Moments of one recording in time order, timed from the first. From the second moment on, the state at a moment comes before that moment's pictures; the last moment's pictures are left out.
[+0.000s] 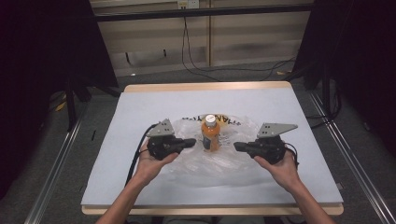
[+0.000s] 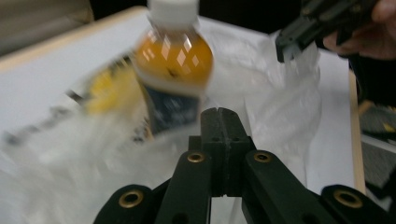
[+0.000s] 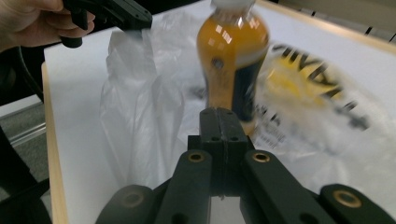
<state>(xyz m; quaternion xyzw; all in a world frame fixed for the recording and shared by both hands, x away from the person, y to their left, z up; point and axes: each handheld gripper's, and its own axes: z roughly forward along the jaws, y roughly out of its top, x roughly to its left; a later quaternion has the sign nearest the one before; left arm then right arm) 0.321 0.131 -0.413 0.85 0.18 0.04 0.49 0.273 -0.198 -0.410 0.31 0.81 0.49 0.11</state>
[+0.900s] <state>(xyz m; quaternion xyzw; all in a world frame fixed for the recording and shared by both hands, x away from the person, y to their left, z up) 0.296 0.155 -0.475 0.90 0.19 -0.01 0.40 0.274 -0.207 -0.479 0.34 0.85 0.39 0.10</state>
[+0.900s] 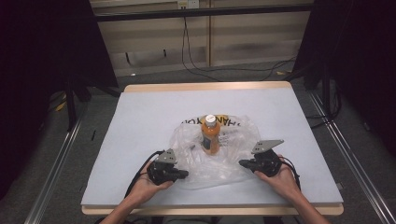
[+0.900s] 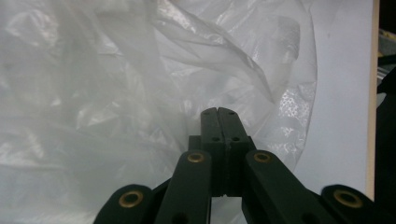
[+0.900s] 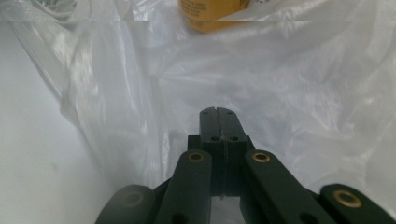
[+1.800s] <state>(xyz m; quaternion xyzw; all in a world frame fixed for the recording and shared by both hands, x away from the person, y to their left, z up) 0.310 0.165 -0.415 0.83 0.20 0.02 0.52 0.292 -0.209 -0.415 0.33 0.79 0.50 0.11</state>
